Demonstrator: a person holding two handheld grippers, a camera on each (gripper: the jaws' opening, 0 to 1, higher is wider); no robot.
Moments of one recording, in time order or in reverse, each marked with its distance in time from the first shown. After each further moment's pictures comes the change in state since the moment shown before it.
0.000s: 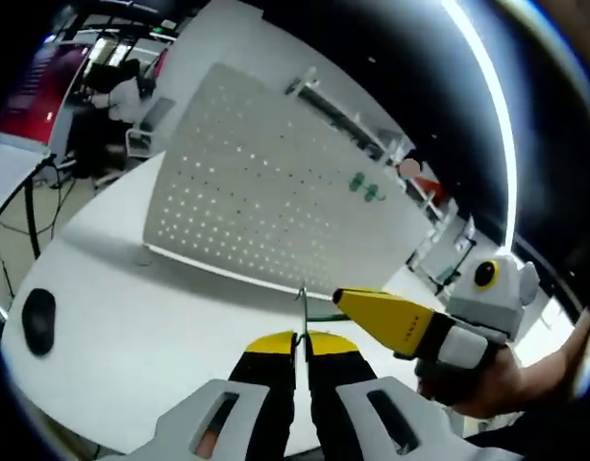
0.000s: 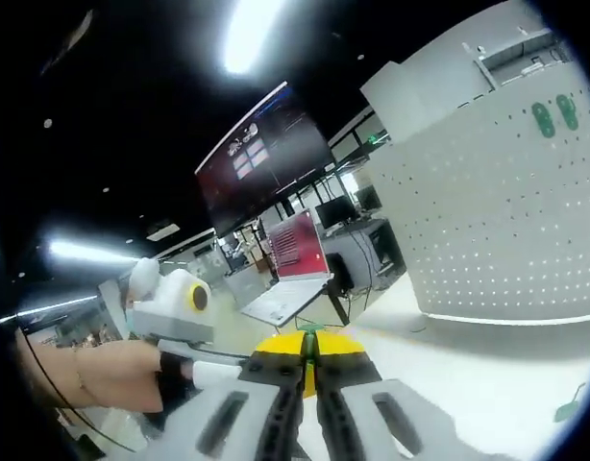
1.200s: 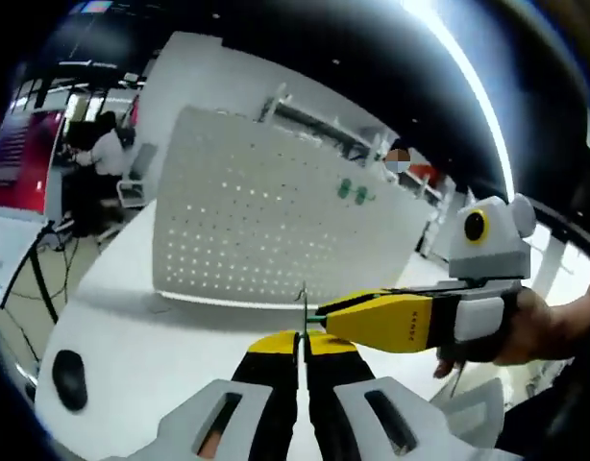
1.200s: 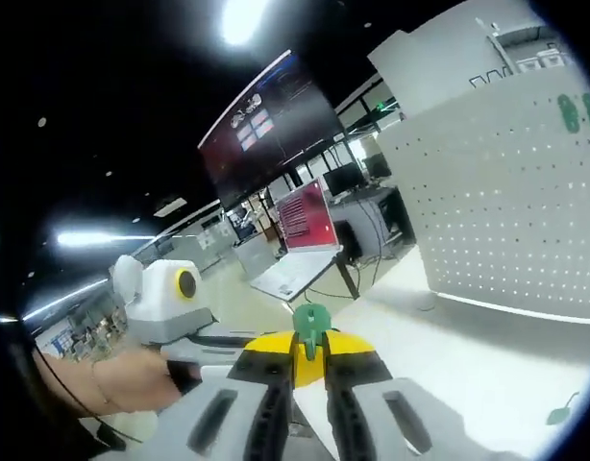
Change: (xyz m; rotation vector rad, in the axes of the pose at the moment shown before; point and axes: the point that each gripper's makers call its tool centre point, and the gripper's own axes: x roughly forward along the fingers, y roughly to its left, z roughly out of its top) left arm -0.004 -0.006 0.019 0.277 -0.079 0.032; right arm 0.005 0.005 0.001 0.031 0.150 0.044
